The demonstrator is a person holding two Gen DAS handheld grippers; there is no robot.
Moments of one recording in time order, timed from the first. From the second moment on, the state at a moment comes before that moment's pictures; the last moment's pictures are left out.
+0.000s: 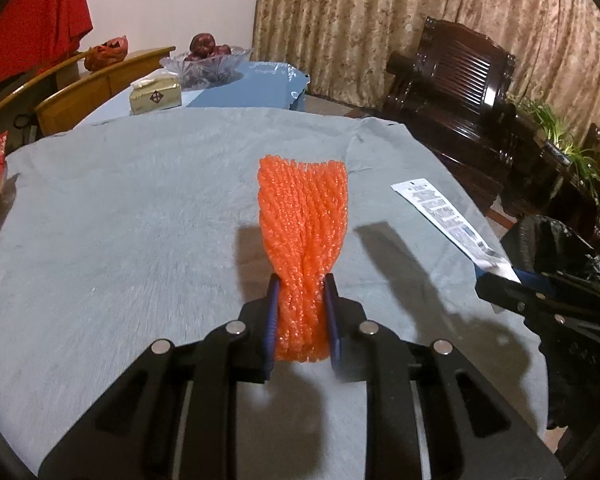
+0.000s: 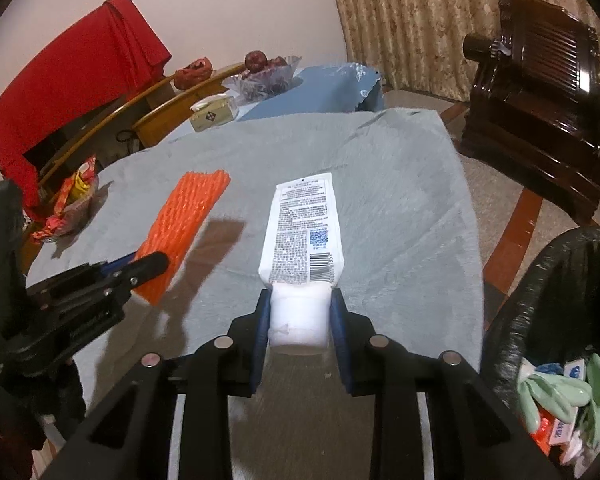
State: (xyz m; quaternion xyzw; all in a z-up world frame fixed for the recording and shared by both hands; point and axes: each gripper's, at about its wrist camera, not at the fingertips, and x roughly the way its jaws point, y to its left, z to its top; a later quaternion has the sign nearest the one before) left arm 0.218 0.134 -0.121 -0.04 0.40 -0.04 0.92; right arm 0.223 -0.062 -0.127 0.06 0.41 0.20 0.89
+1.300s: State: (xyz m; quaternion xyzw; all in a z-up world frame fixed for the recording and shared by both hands) left arm 0.116 0.014 -0.019 -0.01 0.31 -0.14 0.94; right arm 0.092 -0.191 -0.022 0.08 0.31 0.14 0.94
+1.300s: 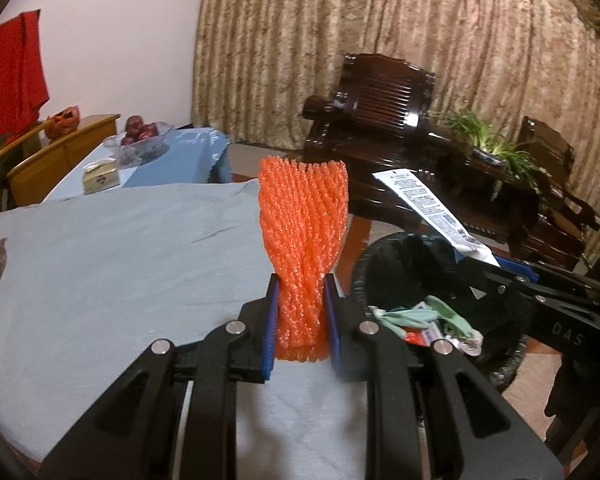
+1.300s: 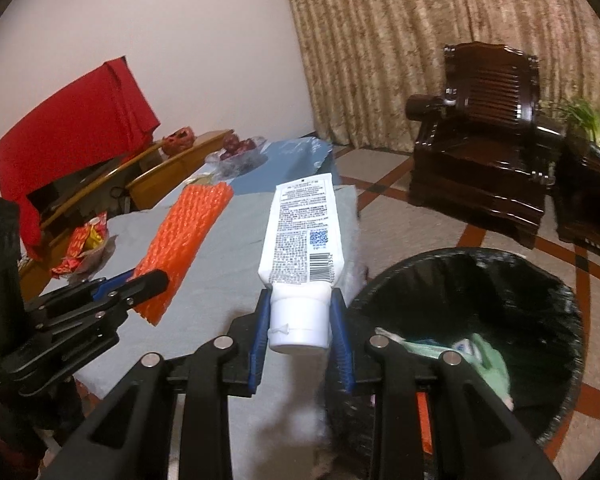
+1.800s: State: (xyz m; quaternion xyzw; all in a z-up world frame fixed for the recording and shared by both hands) left arm 0.109 -0.060 -0.005 0.02 0.29 -0.22 0.93; right arm 0.069 -0.255 -0.011 0.10 0.29 0.08 0.95
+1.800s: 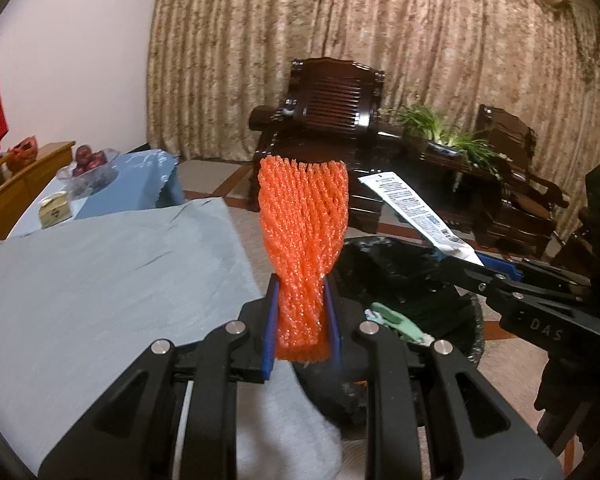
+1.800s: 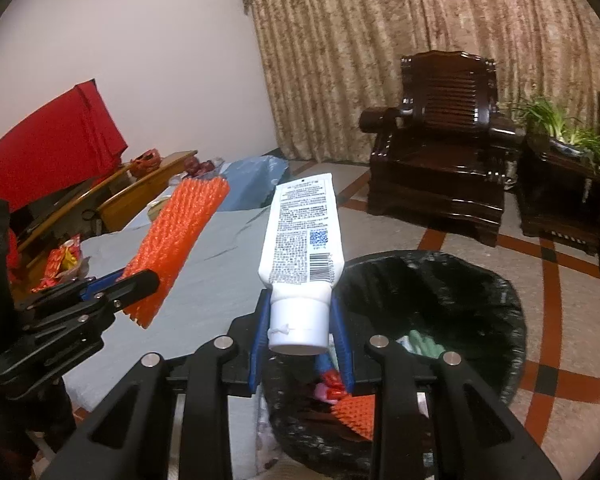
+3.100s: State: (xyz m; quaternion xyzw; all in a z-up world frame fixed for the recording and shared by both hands) left arm 0.212 -0.186 -0.096 0.05 0.37 -0.31 0.87; right arm 0.123 -0.360 -0.096 0.11 0.37 -0.03 0.92
